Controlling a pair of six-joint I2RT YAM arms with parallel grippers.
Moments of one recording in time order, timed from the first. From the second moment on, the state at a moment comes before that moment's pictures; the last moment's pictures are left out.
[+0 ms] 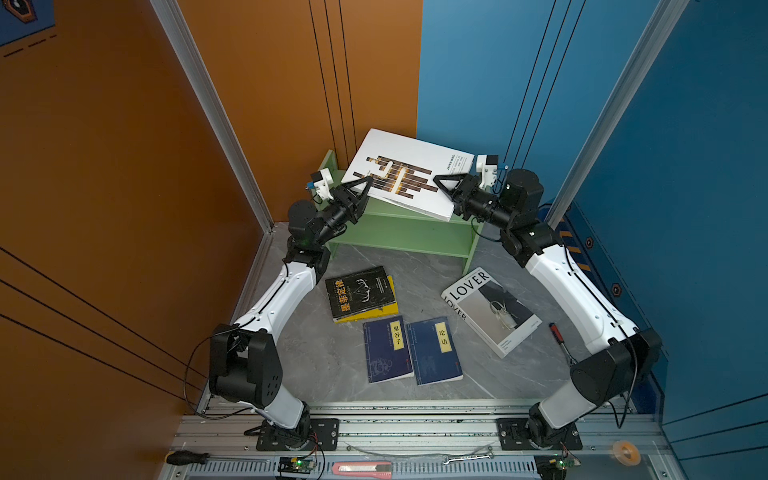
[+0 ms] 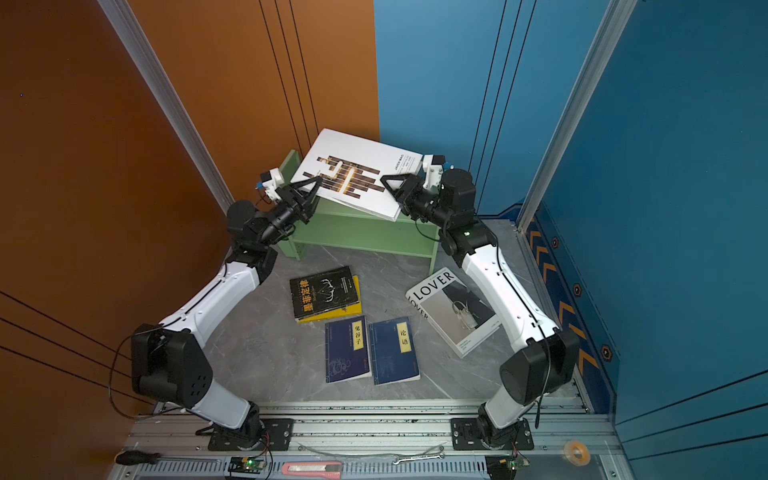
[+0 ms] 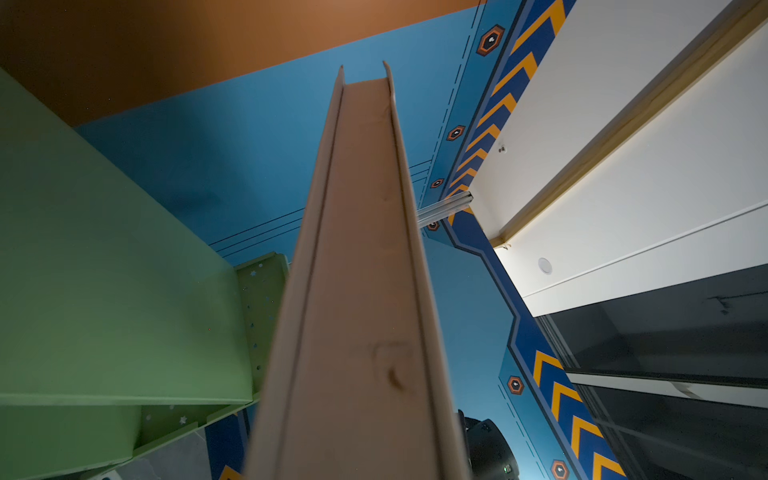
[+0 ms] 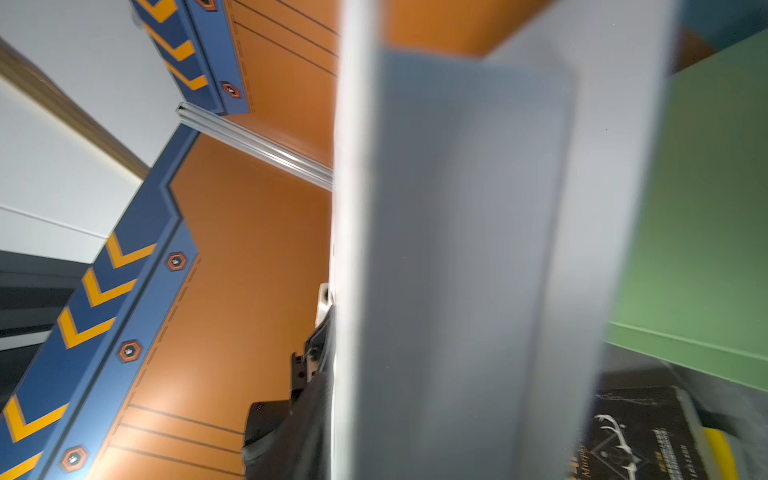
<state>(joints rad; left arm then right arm) -0.21 1.57 1.33 0.58 0.51 -1.46 0.37 1.64 1.73 -0.10 -0.47 1.12</state>
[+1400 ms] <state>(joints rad) -0.52 1.95 1.75 0.20 -0.11 -1.26 -0.01 1.26 1.51 -0.58 -0.20 0.78</state>
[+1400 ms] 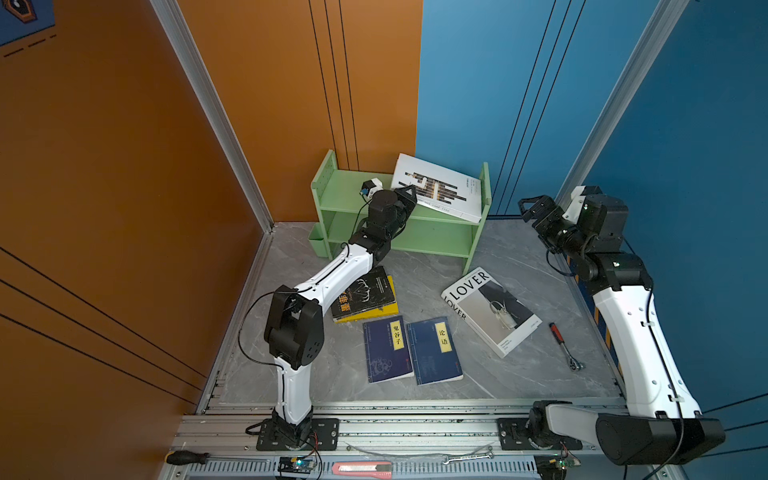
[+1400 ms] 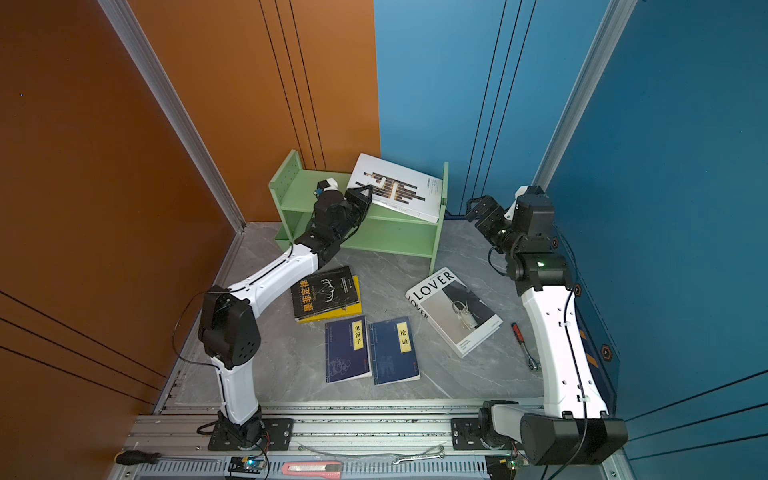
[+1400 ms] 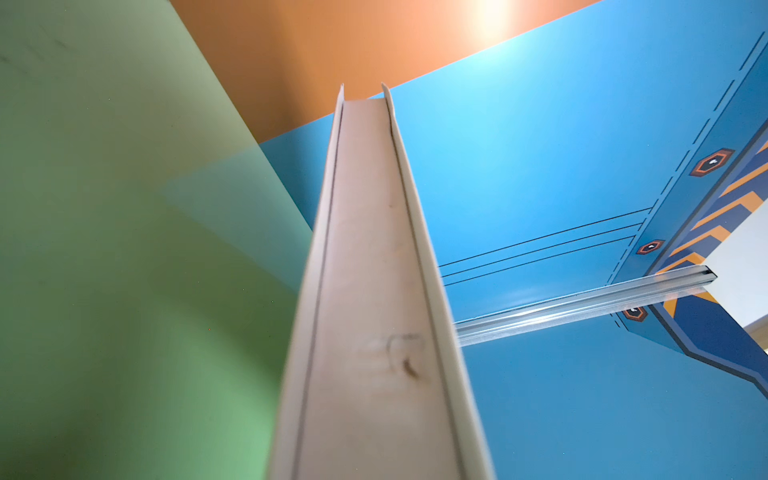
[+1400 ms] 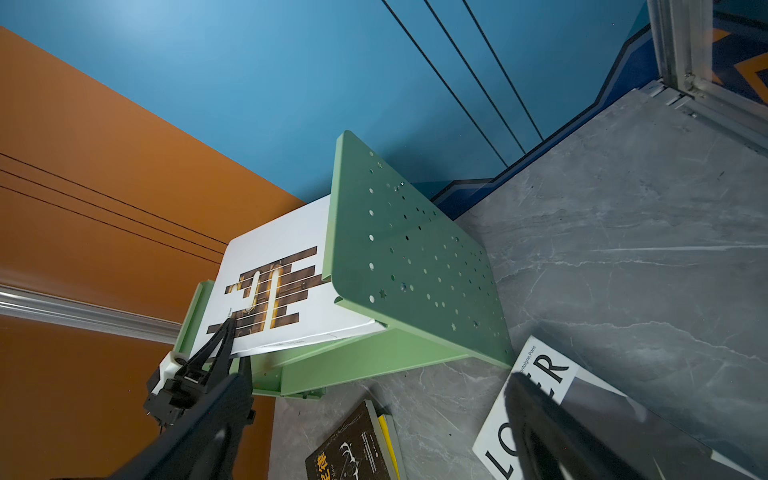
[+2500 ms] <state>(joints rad) -0.56 1.89 1.75 -0.08 -0.16 -1.20 0.09 1.26 1.44 -0.55 -0.21 0.76</state>
